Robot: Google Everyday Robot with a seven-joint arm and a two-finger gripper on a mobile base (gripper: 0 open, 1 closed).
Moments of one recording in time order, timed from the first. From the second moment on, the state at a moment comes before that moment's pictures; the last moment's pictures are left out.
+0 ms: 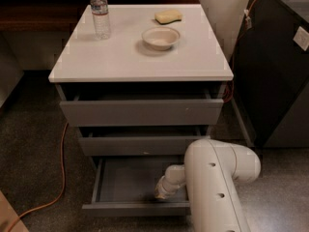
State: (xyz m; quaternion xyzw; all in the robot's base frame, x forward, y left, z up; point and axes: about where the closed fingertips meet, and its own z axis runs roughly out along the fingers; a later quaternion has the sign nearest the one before) arm 0.578 -0.042 0.148 -0.68 0.71 0.11 0.16
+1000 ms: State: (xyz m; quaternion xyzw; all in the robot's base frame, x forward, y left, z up) arm 0.527 -0.036 0.161 -0.67 0.72 0.15 0.13
